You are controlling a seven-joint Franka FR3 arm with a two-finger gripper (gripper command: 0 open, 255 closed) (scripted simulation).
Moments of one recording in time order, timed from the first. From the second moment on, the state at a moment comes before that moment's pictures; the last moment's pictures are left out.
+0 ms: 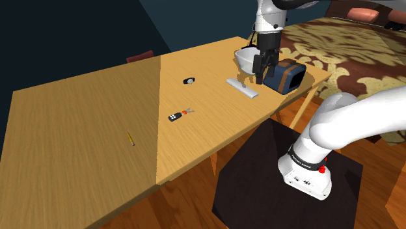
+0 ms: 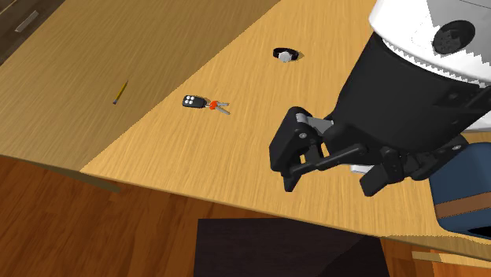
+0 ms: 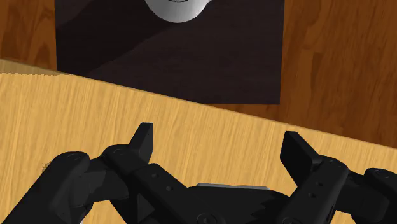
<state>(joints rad) -0.02 -0.75 0.00 -2.44 0.10 1.43 0.01</state>
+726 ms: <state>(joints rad) 0.08 -0.50 0.01 -2.42 0.07 1.76 -0.24</state>
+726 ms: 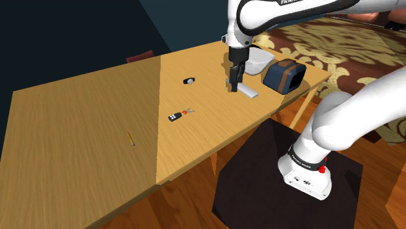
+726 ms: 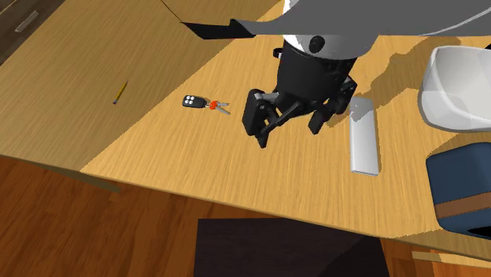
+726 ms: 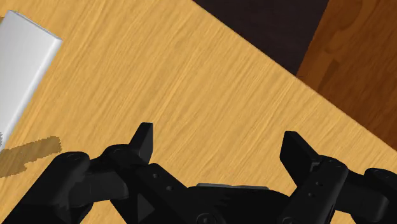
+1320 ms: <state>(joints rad) 0.17 -0.23 0.04 -2.34 0.05 2.05 -0.48</state>
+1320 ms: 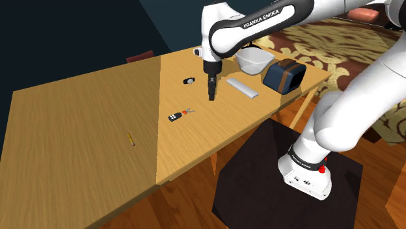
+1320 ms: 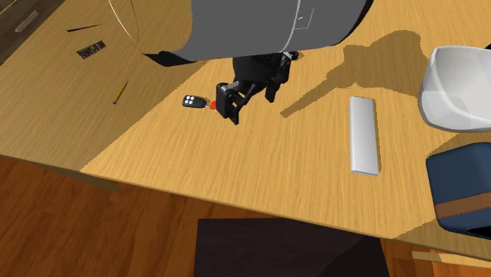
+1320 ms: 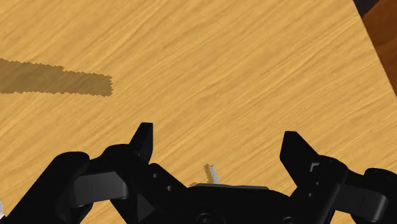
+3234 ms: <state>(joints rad) 0.26 0.11 0.11 -2.21 0.02 2.39 -0.70</state>
